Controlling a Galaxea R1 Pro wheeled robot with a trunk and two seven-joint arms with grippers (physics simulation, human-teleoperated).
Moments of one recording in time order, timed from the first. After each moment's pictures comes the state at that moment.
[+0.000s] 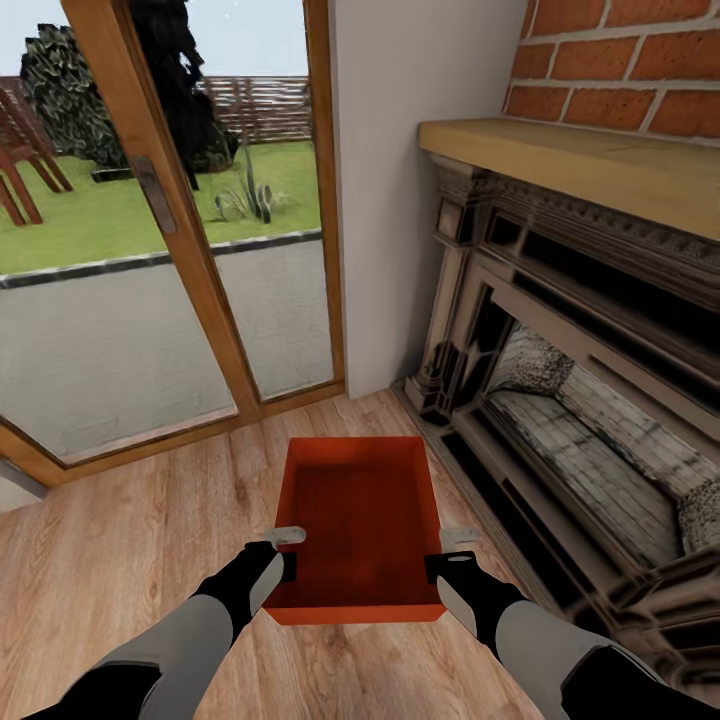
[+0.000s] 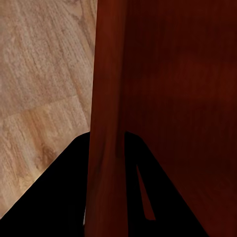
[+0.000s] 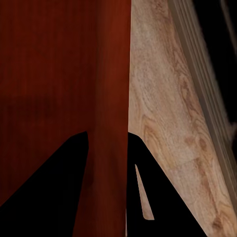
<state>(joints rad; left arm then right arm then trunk) -0.78 -0.14 0.01 -0.29 0.10 0.42 0.27 -0.79 0.09 0.57 -0.20 -0.48 0.19 -0.30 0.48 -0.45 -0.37</state>
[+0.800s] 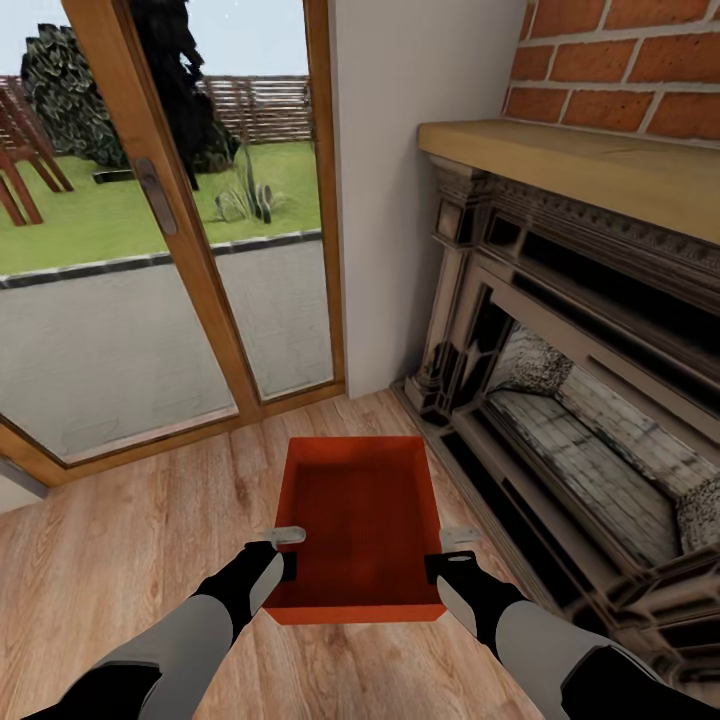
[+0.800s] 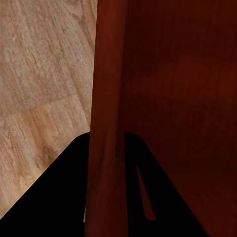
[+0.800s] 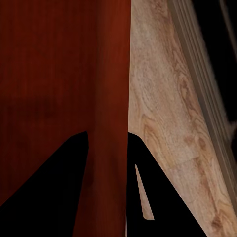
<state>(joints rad) -0.78 -0.14 0.01 -0.29 0.10 0.42 0.27 -0.79 0.09 0.57 -0.20 -0.48 0.19 -0.30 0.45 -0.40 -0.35</state>
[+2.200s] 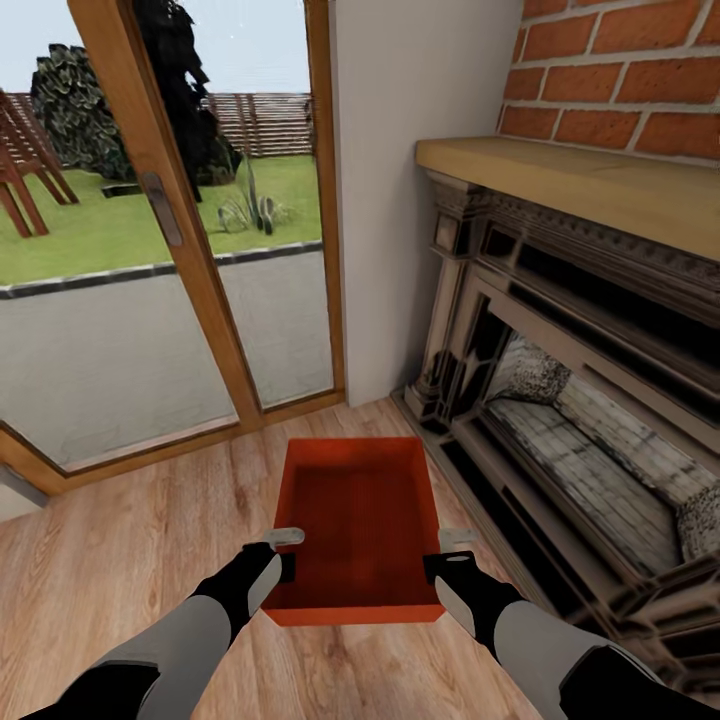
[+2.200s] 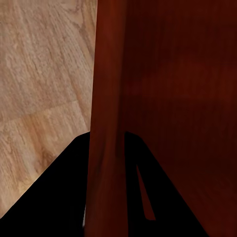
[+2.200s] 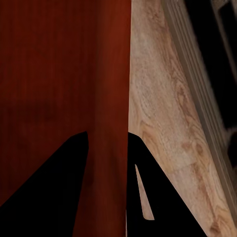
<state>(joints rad) -0.78 -0.13 0.00 -0.29 0.12 0.41 0.26 -0.79 0.09 0.57 -0.20 -0.47 0.19 -0.31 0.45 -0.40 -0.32</state>
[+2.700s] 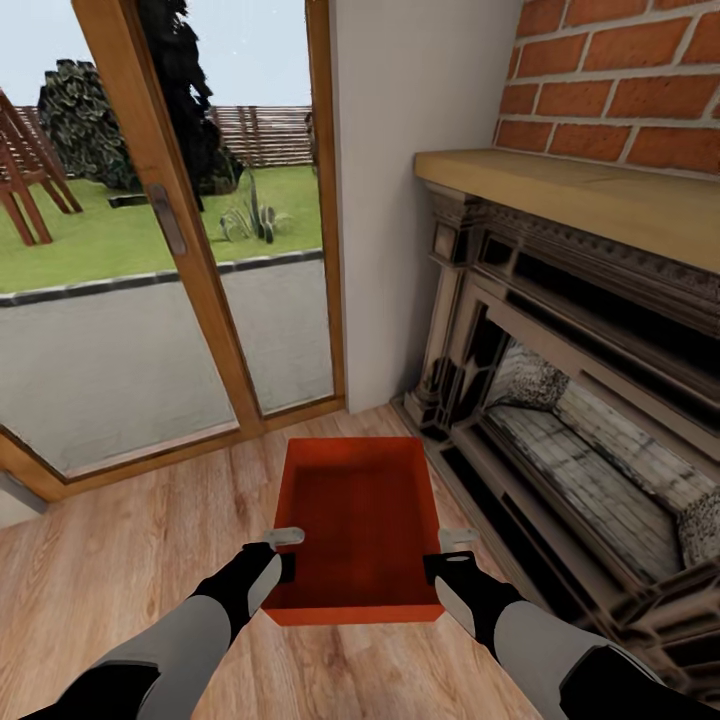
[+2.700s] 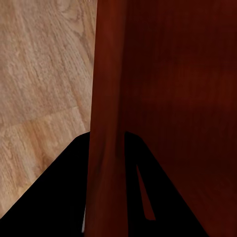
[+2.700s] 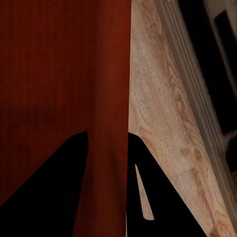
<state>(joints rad) -0.78 -0.13 0.00 -0.29 0.11 0.41 0.26 -0.79 0.09 0.58 -0.20 -0.48 0.19 -0.31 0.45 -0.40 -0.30</state>
